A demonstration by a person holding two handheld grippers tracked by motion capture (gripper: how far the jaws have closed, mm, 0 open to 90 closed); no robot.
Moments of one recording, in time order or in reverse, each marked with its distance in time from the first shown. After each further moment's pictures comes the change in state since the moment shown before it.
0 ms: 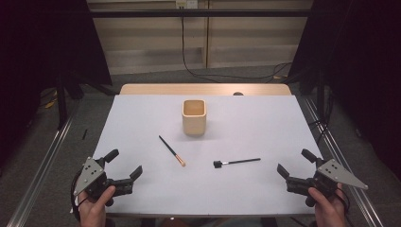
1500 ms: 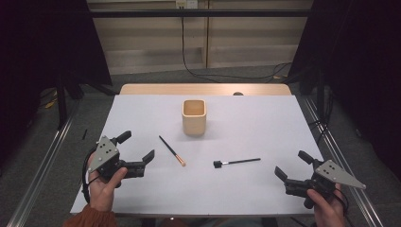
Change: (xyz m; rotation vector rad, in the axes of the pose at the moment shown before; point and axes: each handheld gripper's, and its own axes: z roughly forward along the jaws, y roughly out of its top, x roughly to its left) left arm -0.010 0.054 0.041 0.005 -0.067 0.081; right arm 0.004 -0.001 0.000 0.012 0.044 0.018
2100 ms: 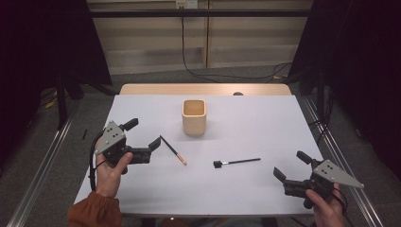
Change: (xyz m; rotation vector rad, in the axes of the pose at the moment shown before) left arm 0.011 0.018 0.028 -0.004 -0.032 0.005; right arm 0.002 0.000 0.001 0.014 0.014 -0.017
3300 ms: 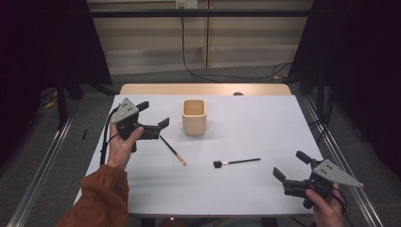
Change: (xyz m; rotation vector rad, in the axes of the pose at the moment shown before) left arm 0.037 0.013 0.063 0.048 -0.039 -0.032; right arm 0.000 0.000 0.002 0.000 0.006 0.009
